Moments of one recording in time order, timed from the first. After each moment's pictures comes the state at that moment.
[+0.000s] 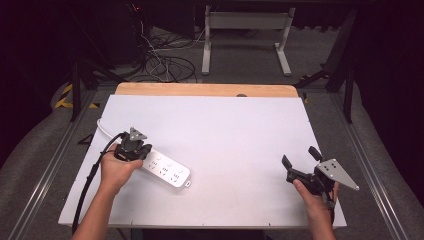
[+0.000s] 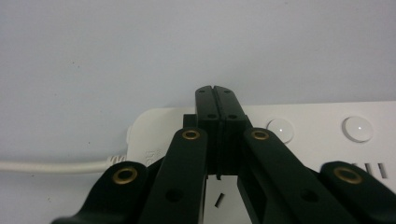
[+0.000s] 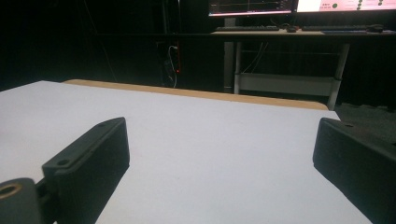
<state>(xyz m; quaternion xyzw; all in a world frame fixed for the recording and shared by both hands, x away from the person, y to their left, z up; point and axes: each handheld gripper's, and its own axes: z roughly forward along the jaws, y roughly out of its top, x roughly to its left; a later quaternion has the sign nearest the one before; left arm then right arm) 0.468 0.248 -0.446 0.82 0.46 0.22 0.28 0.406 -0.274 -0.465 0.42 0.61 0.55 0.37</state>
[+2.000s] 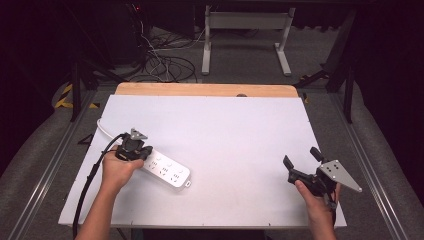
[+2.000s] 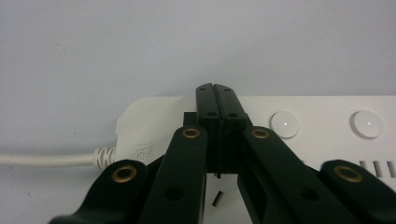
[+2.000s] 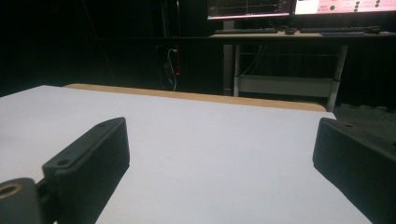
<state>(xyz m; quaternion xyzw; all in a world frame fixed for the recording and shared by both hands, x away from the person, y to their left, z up) 0.471 0.249 -0.453 0.81 0.47 0.19 0.28 0.401 -0.275 -0.462 0.43 0.60 0.56 0.37</state>
